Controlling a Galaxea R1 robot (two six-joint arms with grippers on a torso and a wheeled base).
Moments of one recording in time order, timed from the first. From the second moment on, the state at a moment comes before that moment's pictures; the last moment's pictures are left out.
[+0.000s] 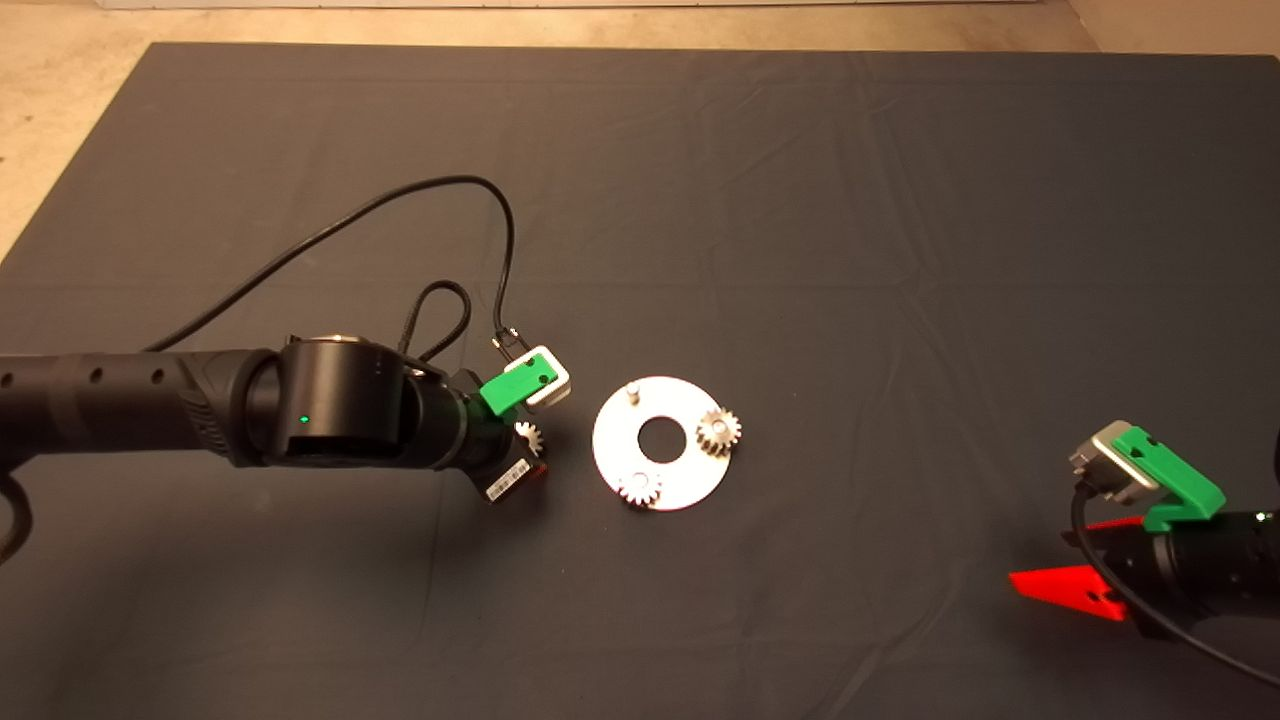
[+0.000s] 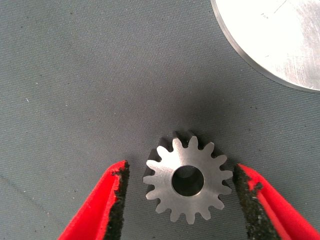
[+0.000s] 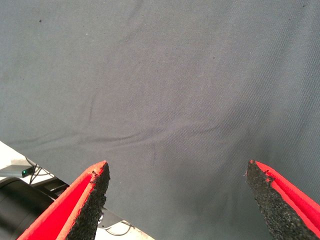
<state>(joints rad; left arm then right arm) -0.16 2.35 -0.80 0.83 1.27 -0.70 0.13 1.70 -0.38 -0.65 -1.09 1.02</state>
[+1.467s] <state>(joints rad) -0.13 2.35 -0.80 0.84 1.26 -0.70 0.13 1.70 -0.38 -0.65 -1.09 1.02</state>
